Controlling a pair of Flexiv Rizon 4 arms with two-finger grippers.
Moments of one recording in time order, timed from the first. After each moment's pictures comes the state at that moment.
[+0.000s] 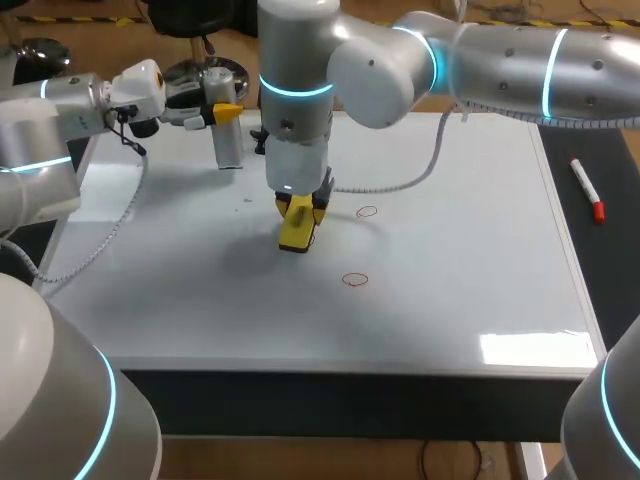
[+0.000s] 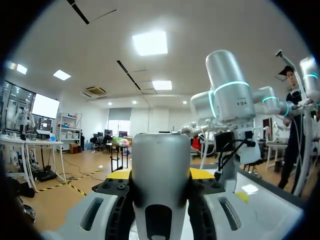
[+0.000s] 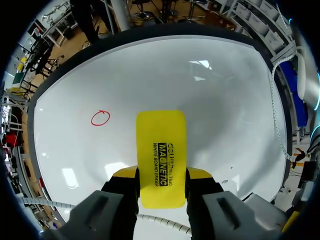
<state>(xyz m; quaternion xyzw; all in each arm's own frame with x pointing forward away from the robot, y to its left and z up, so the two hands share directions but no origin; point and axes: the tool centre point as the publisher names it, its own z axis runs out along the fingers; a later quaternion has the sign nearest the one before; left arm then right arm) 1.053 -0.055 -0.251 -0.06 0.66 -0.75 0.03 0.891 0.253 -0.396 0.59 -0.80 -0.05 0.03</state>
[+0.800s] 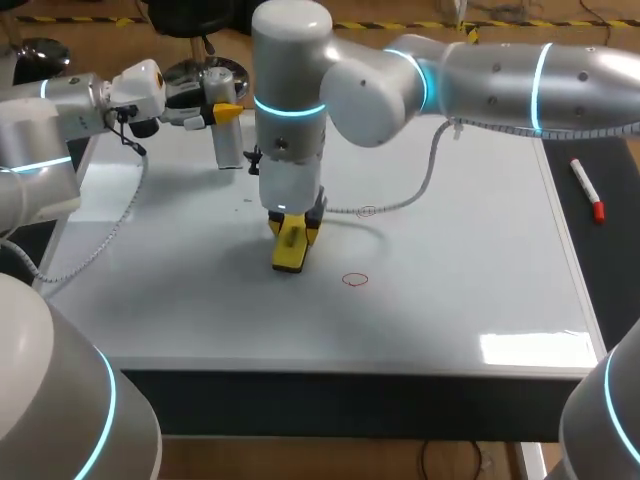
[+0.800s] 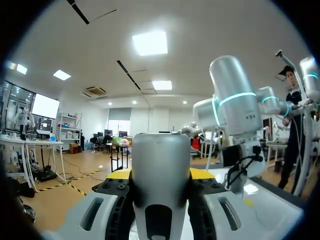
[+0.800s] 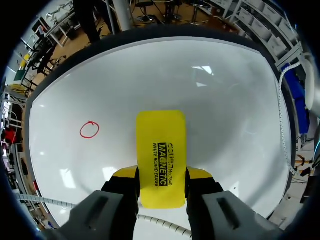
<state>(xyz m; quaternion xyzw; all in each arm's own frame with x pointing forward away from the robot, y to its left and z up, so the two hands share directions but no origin) 1.053 -0.055 -0.251 -0.06 0.66 -0.75 0.03 0.868 0.267 -0.426 0.61 -0.79 -0.07 0.05</state>
